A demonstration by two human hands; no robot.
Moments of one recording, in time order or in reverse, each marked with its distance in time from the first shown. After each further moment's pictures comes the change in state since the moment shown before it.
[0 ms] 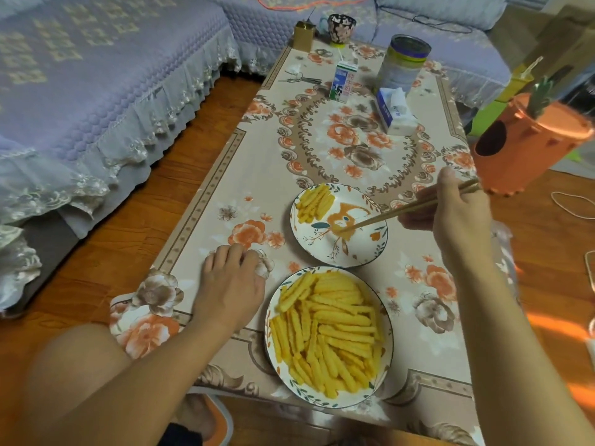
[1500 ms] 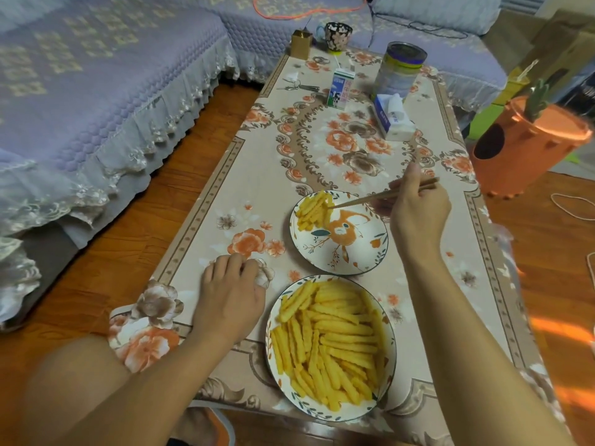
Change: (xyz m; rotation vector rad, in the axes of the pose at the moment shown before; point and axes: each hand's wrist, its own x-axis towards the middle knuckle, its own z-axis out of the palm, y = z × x) left_hand 0.001 -0.001 0.002 -0.001 -0.004 0.002; right_hand 0.012 0.005 0.058 0.009 0.184 -0.044
